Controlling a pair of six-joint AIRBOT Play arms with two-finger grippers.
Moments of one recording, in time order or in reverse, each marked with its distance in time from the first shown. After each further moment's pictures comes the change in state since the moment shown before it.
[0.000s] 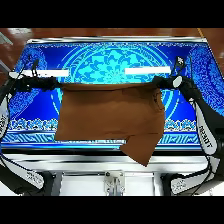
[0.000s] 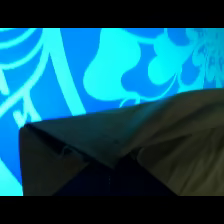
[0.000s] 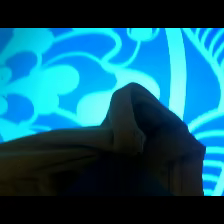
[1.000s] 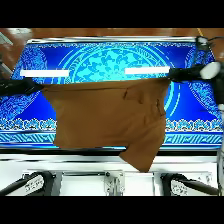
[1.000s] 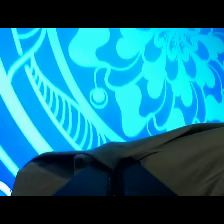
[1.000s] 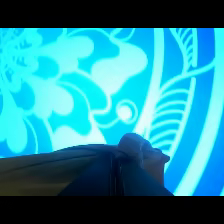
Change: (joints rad) left arm 0.045 0.671 -0.409 0.088 0.032 -0.144; right arm -0.026 0.313 0.018 -0.101 0.265 -0.095
